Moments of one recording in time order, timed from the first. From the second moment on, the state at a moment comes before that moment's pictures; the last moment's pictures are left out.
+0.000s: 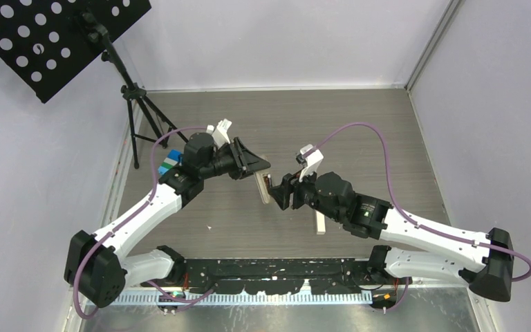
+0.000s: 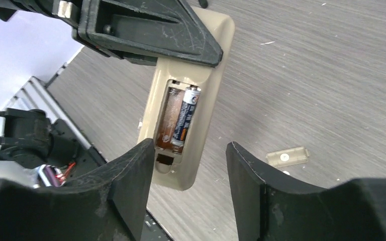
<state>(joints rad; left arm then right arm) -0.54 1.15 0.82 0.00 0.48 -1.06 1.09 0.97 0.76 -0.07 0.26 0.40</state>
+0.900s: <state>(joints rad) -0.54 1.10 0.82 0.12 0.34 -1.09 1.08 0.90 0.82 -0.25 0.49 1.46</state>
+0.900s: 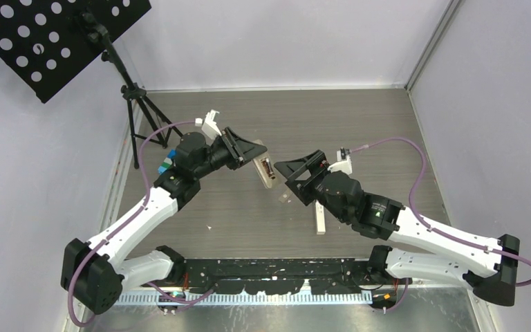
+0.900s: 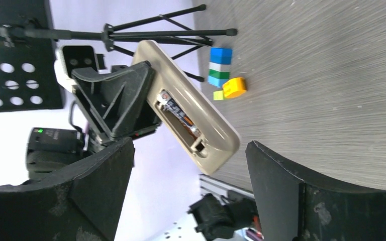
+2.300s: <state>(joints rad) -0.53 1.10 0.84 0.15 0.37 -1.20 0.95 1.10 0.72 0.24 0.33 1.66</state>
